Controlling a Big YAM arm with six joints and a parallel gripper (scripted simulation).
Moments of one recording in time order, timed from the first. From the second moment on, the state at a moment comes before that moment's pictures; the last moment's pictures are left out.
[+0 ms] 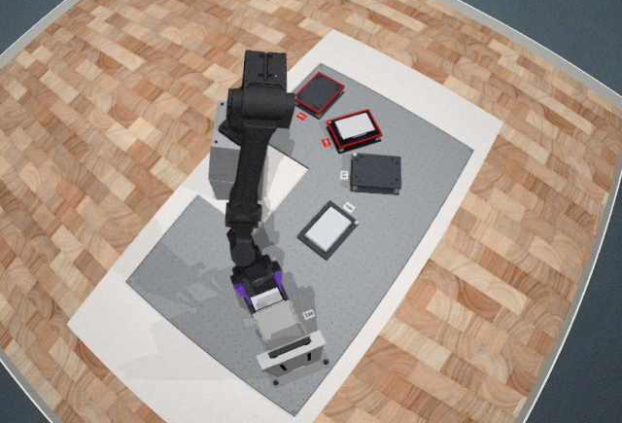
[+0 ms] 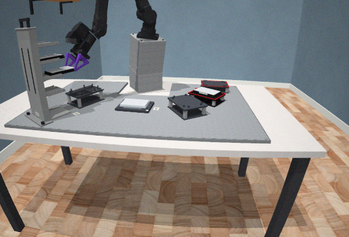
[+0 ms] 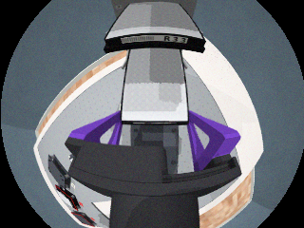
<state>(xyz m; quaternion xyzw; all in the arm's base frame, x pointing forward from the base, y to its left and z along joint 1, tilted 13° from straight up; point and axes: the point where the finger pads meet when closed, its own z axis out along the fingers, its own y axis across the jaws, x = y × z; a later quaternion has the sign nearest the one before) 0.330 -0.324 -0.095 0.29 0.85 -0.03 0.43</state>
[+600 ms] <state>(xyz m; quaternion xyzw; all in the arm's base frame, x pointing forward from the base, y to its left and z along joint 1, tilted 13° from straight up) 0.312 -0.312 -0.097 0.29 0.85 -0.03 0.43</state>
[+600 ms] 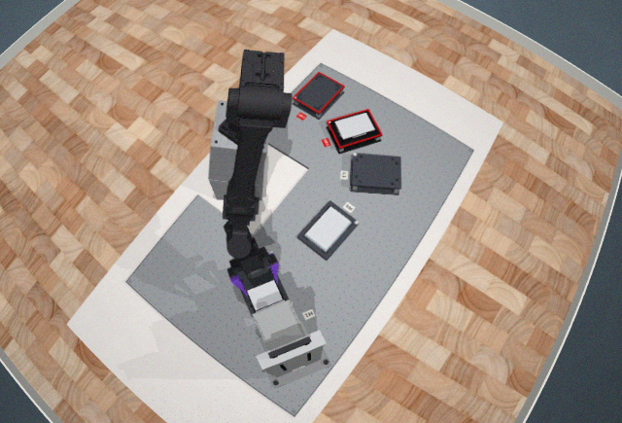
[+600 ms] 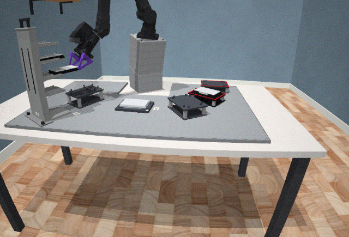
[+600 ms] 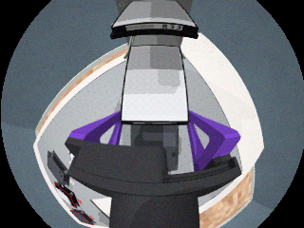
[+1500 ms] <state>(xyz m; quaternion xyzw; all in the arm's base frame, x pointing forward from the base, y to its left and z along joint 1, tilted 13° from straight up) 0.282 -0.294 -0.101 0.29 0.85 -0.02 0.43</state>
